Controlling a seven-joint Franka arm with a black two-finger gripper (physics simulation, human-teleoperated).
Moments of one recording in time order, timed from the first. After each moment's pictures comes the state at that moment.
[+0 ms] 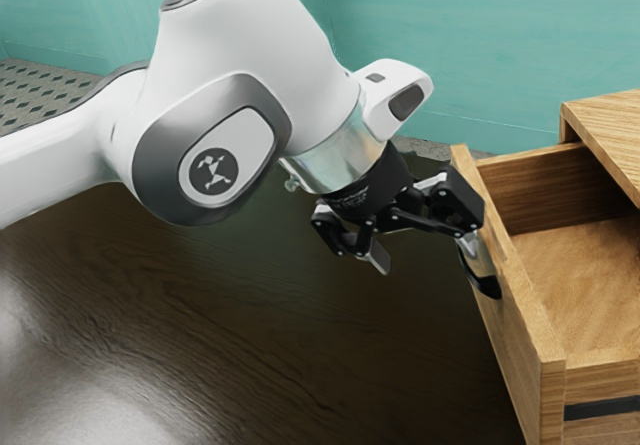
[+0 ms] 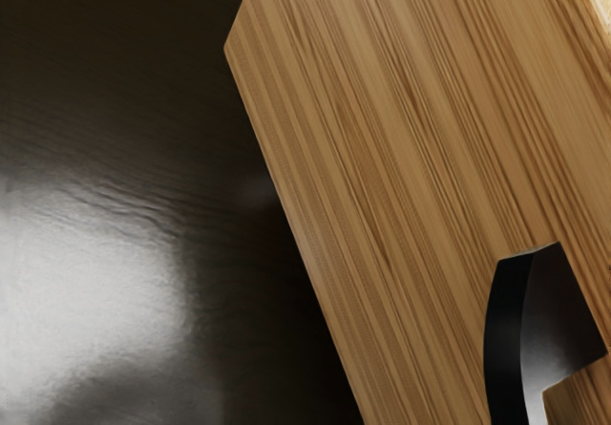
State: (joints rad) arm 0.01 -0.14 -0.35 -1.76 -0.15 2.03 -0.68
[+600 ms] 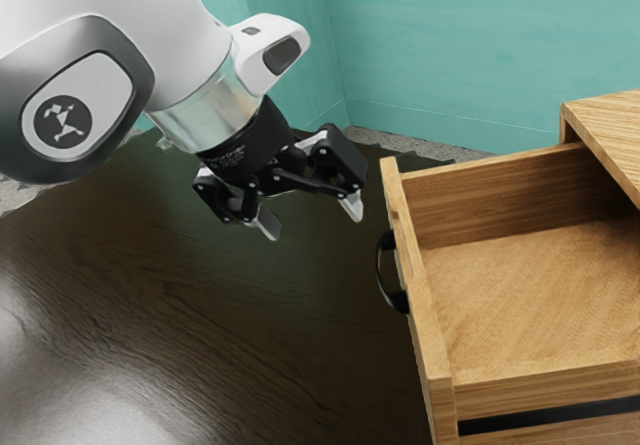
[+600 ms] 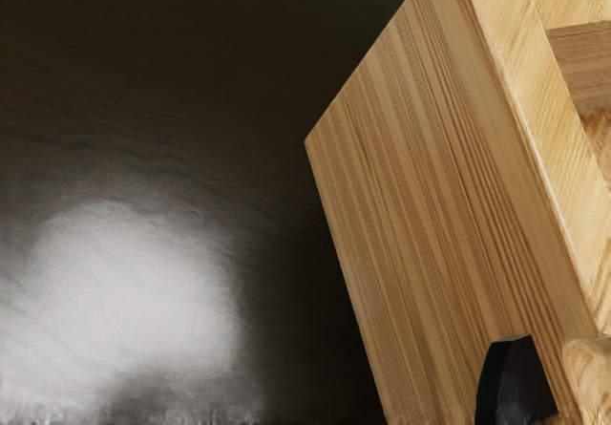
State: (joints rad) arm 0.00 -0.33 -0.22 -1.80 -0.10 1.86 -0.68
